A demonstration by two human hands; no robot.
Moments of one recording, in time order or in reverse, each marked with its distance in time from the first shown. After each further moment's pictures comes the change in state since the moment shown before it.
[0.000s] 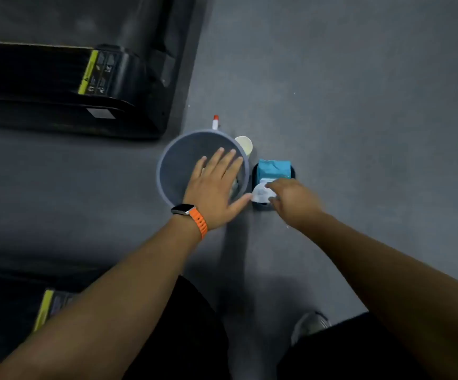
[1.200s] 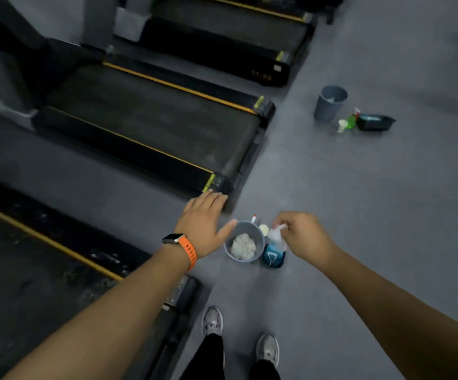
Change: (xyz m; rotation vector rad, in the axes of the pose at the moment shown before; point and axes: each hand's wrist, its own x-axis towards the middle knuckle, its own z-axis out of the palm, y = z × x) left_hand -0.178 0.038 -0.647 -0.160 0.104 -0.354; right_hand -0.384 -0.265 -0.542 0.169 0.116 -0.214
